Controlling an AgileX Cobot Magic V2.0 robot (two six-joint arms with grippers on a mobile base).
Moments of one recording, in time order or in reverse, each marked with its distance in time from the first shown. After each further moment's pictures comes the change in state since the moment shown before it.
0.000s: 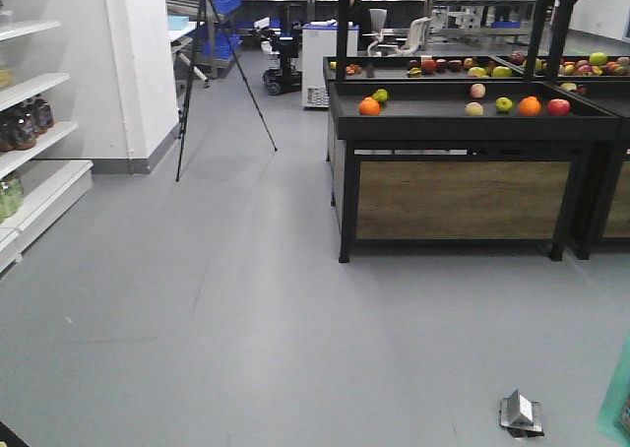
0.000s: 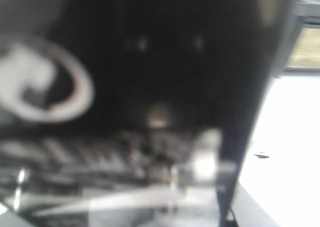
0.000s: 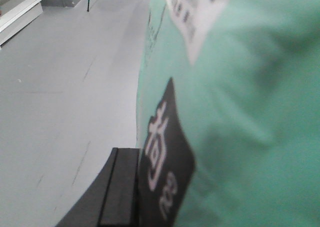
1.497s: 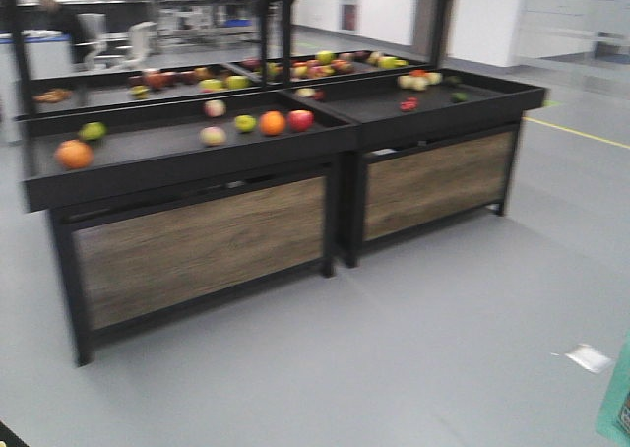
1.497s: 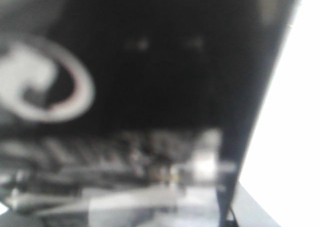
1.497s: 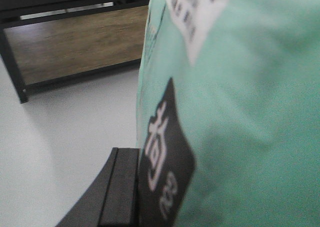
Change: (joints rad) left arm 0.000 0.000 0.000 0.000 0.000 0.000; right arm 0.000 0.000 0.000 0.000 0.001 0.000
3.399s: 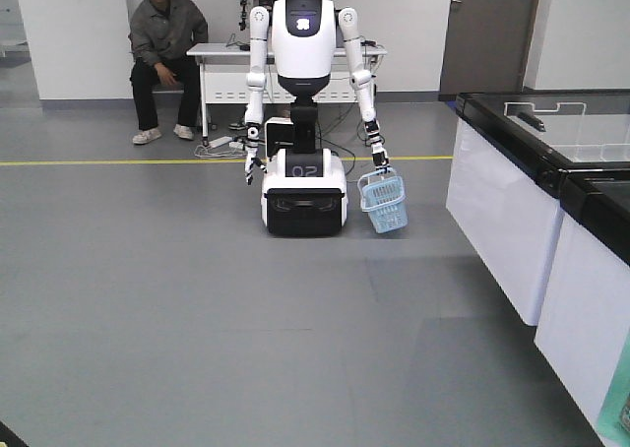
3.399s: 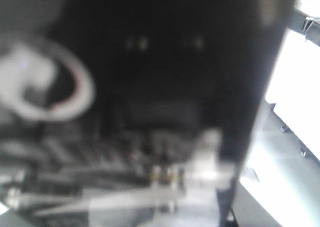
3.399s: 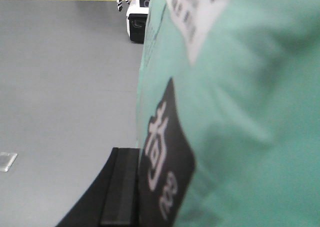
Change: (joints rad) left arm 0.000 0.000 0.000 0.000 0.000 0.000; right arm 0.000 0.000 0.000 0.000 0.003 0.000
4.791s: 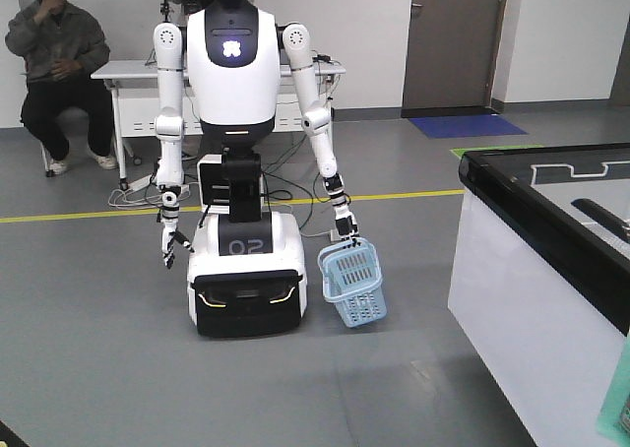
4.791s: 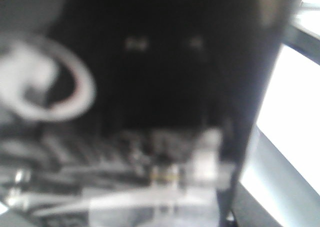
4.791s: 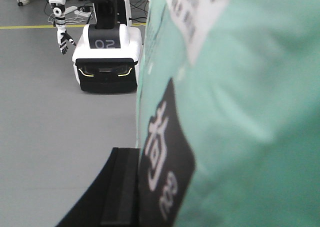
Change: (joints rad) left arm 0.000 0.000 0.000 0.000 0.000 0.000; right arm 0.000 0.000 0.000 0.000 0.001 0.000
